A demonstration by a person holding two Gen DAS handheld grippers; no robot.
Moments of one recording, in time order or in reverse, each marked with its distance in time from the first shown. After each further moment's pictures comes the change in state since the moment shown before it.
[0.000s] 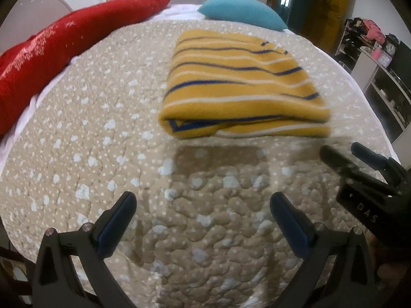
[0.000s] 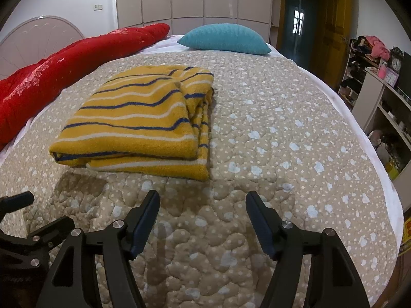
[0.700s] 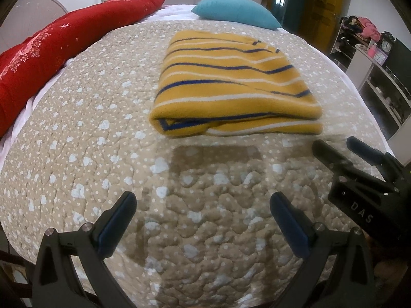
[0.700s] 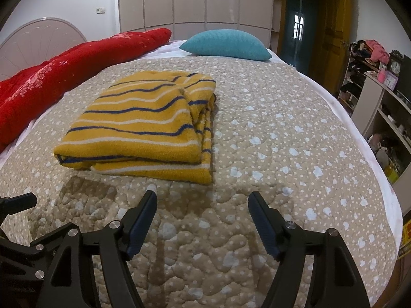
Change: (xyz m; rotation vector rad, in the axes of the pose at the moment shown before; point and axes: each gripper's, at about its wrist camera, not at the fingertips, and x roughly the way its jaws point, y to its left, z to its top) left arm 0.000 -0.003 -0.001 0.009 0.011 -0.026; right arm -0.008 0.004 -0.001 -0.005 -0.035 0.000
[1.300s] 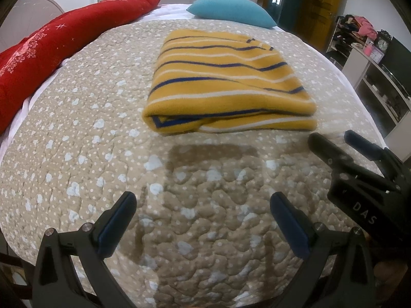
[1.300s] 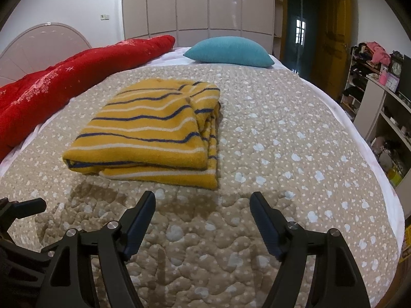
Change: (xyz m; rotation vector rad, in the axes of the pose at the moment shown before) left arm 0.000 -0.003 -0.002 0.008 0.008 -0.023; right arm -0.010 0.003 0.000 0.001 -0.038 0.023
